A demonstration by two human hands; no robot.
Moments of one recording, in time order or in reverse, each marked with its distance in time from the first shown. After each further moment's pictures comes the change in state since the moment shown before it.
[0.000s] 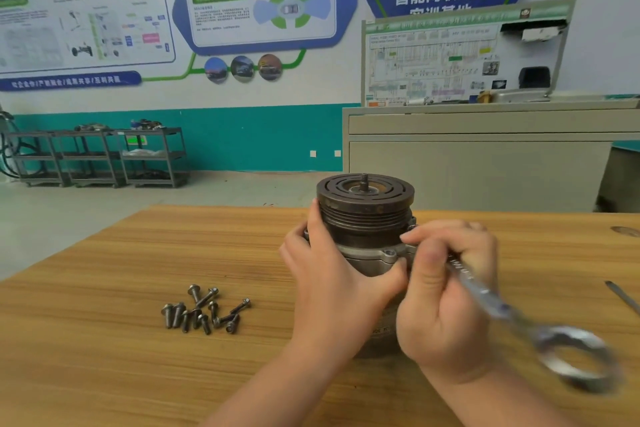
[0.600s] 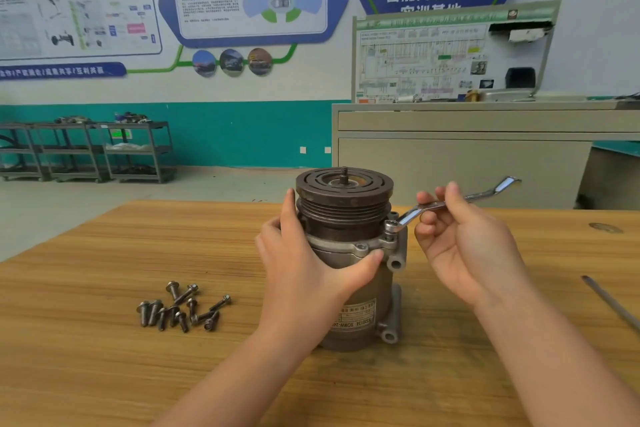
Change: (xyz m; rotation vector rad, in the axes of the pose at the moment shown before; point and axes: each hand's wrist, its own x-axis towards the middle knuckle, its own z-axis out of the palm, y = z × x) left_hand 0.007 -0.005 -0.011 -0.045 -0.053 0.024; right_hand 0.048 0.051 -0.024 0.853 0.118 1.377
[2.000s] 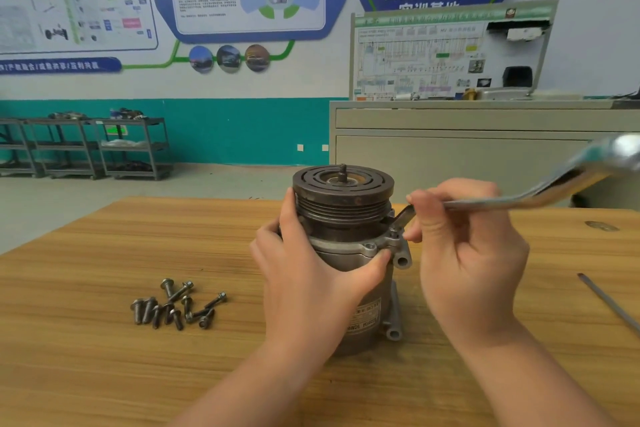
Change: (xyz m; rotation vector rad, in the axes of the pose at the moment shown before) left_hand -0.014 0.011 0.009 0.103 0.110 -0.040; right_hand -0.031 0.017 0.005 -0.918 -0.161 -1.364
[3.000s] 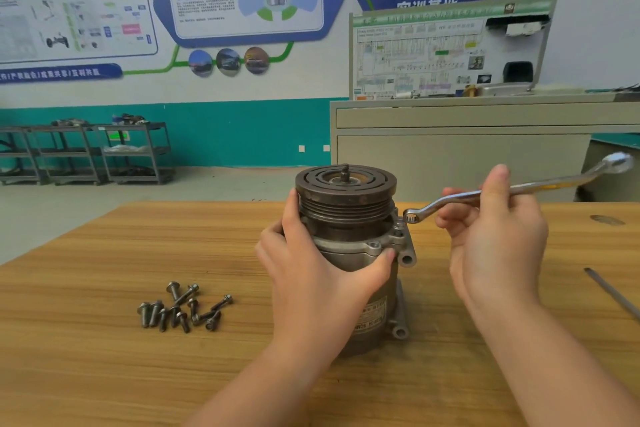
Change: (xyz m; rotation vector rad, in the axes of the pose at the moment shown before) left_hand 0.001 -0.004 0.004 -0.045 0.000 0.018; right_hand 0.016 0.017 0.000 0.490 0.425 0.974
